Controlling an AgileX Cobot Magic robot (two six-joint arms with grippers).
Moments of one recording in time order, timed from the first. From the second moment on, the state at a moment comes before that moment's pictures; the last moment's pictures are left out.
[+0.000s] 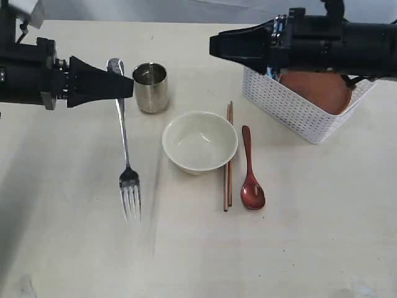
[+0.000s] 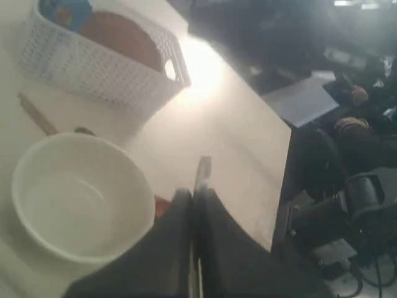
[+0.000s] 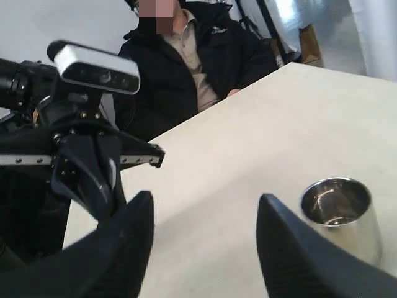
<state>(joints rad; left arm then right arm) 0.09 1.53 -0.68 1.61 -1.21 -1.56 0.14 1.70 -0.84 1.75 1.21 -1.89</state>
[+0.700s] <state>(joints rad) 0.09 1.90 -0.70 1.62 -1.16 -1.51 0.09 1.58 -0.84 1.75 1.21 -1.82</state>
